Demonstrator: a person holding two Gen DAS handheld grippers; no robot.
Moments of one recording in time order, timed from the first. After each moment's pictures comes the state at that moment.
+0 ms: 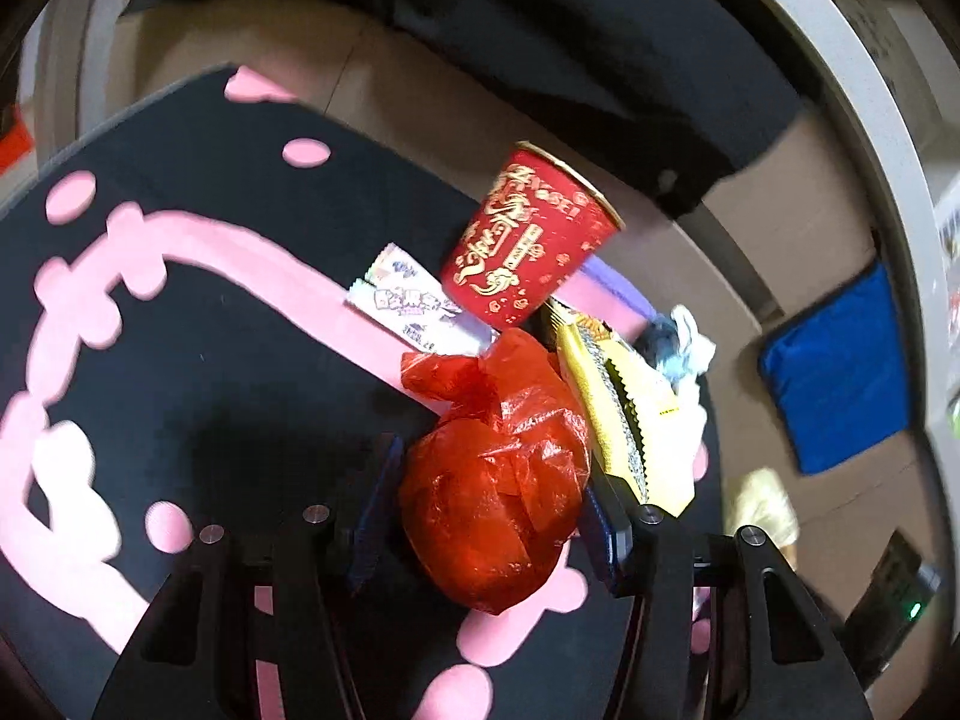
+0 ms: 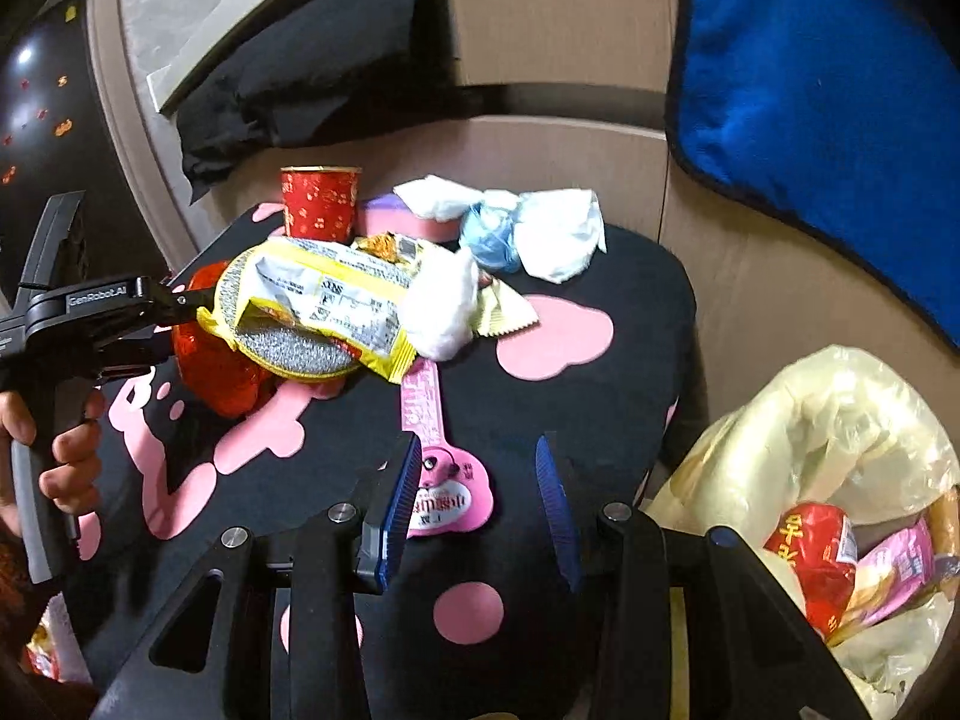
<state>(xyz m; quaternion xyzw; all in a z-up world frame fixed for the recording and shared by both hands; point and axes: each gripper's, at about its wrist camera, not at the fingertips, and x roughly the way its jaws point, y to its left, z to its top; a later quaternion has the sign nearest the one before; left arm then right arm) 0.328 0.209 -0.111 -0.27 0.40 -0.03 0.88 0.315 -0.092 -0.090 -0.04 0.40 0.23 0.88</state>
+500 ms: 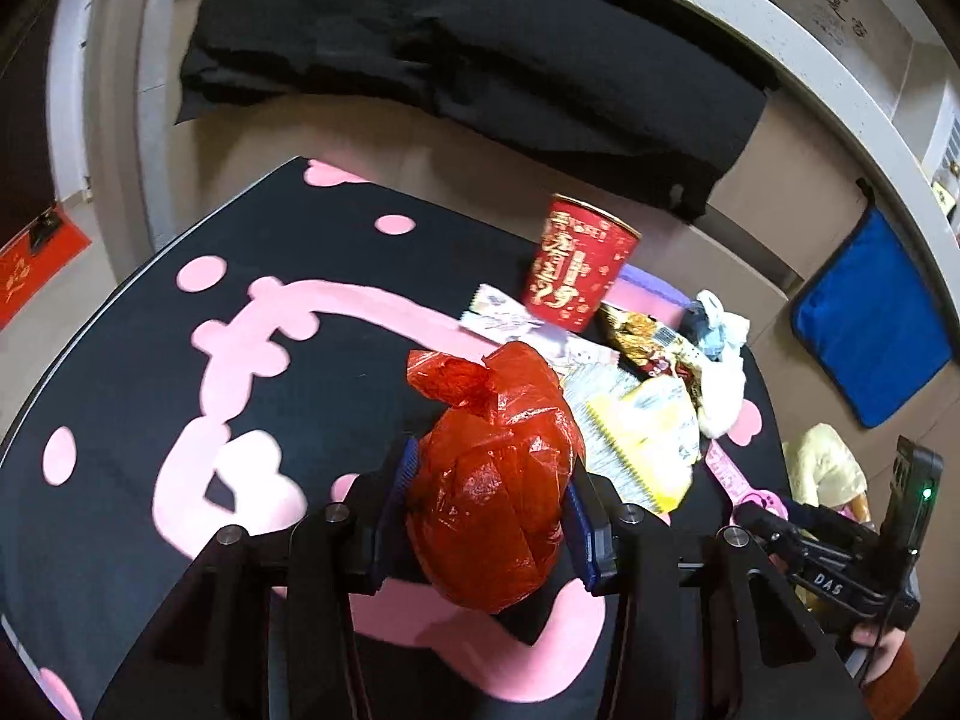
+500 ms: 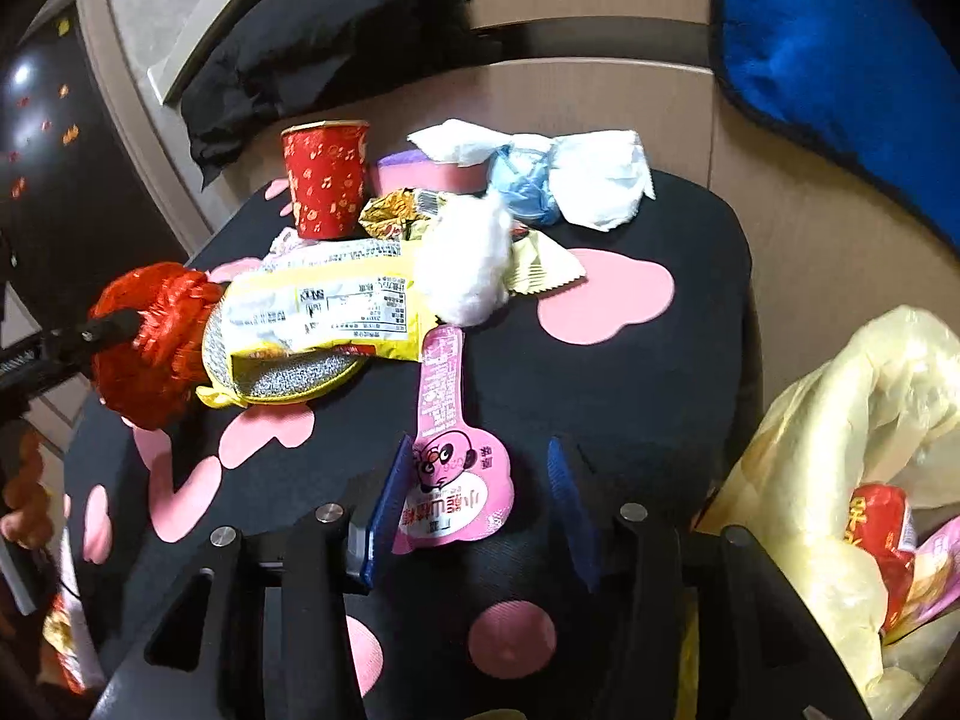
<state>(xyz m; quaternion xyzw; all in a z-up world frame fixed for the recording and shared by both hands) 0.257 0.234 -0.082 -0.19 0.37 0.04 0.91 0.325 -0.074 -0.117 -0.02 0.43 0.26 0.86</state>
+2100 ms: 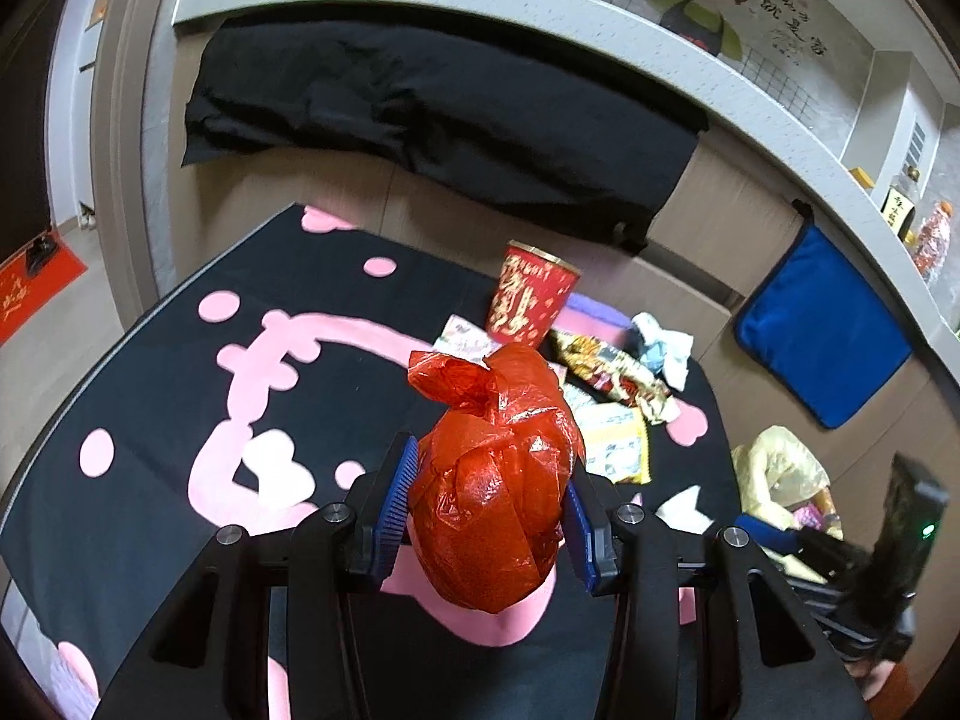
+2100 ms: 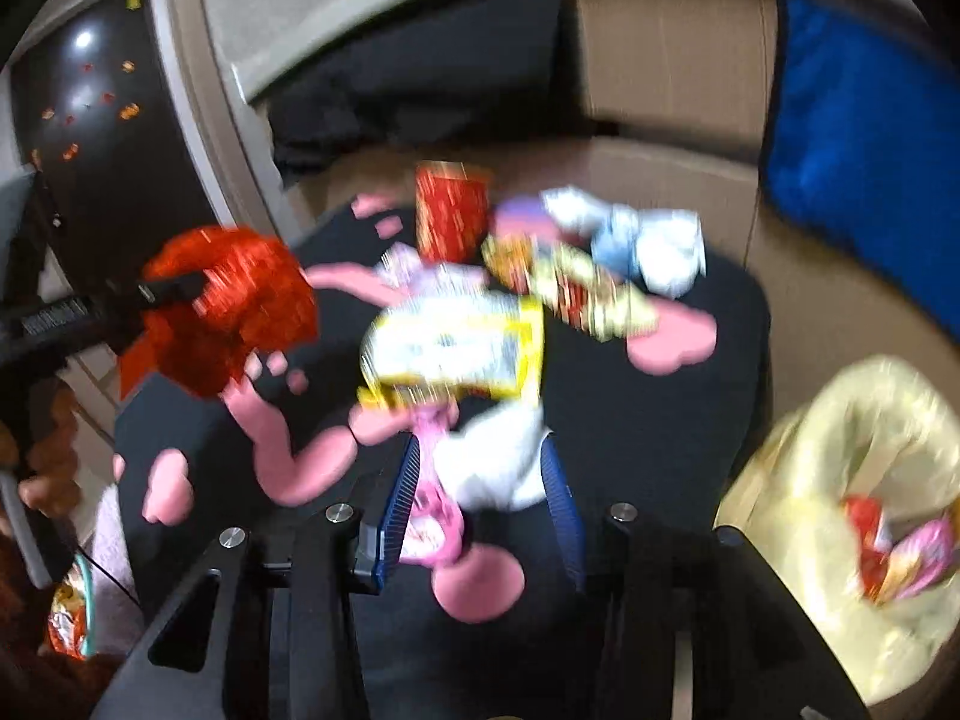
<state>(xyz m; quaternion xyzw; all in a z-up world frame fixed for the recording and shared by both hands) 0.212 0.218 -0.044 -0.19 0.34 0.02 0.92 0.254 -0.061 -0.075 -0.04 0.39 0.30 0.87</state>
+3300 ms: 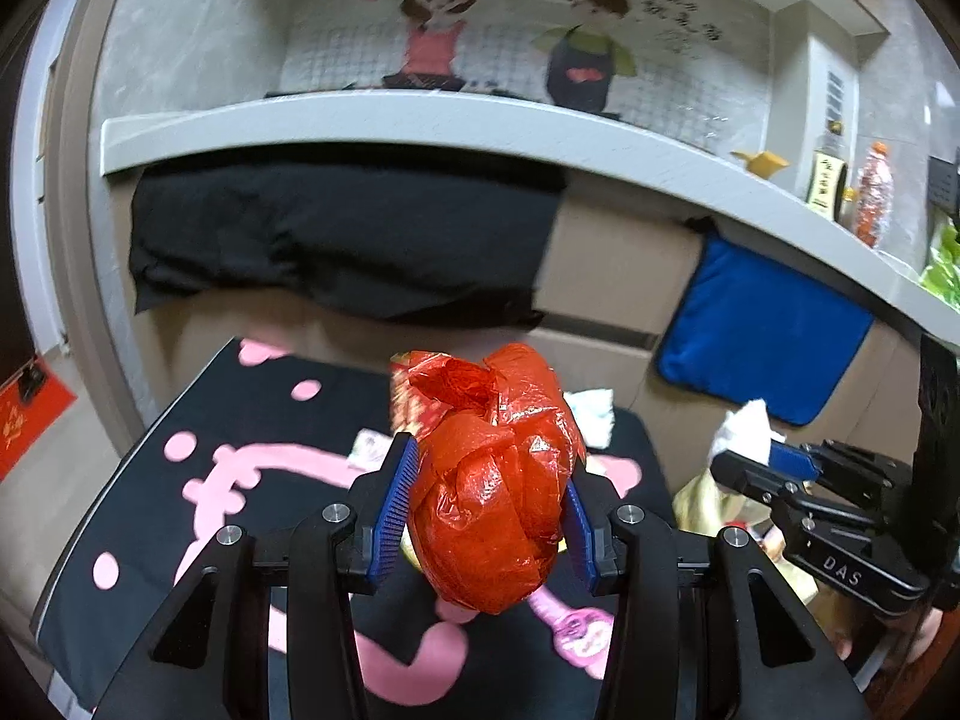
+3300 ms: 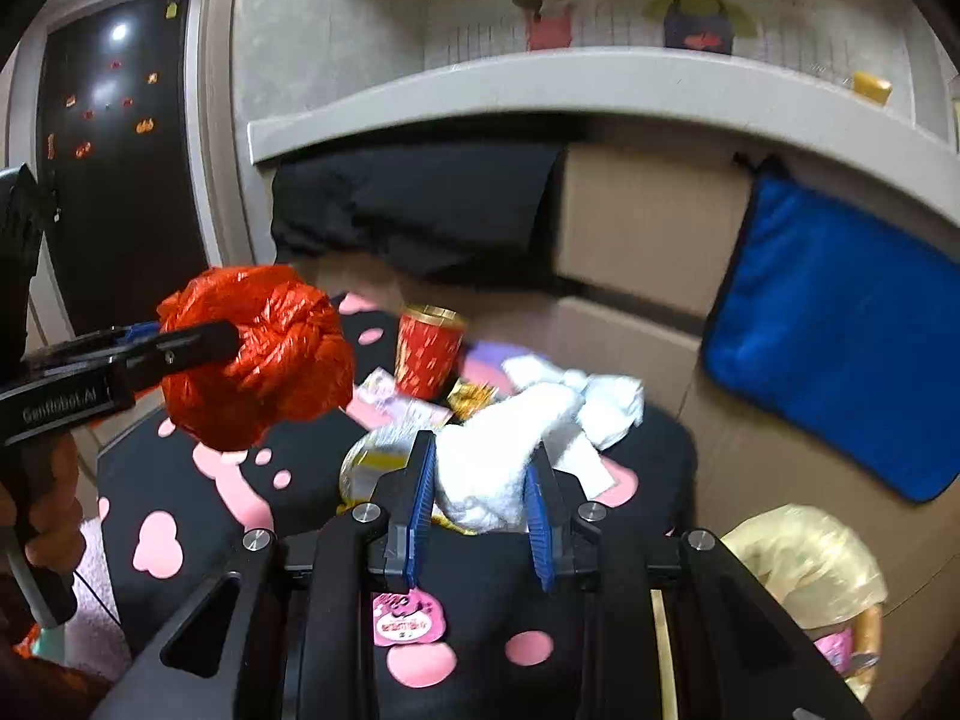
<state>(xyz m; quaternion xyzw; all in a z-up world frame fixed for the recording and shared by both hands) 0.218 0.132 0.034 -0.08 0.25 -0.01 0.97 0.257 -0.076 0.024 -0.08 0.27 0.29 0.92</state>
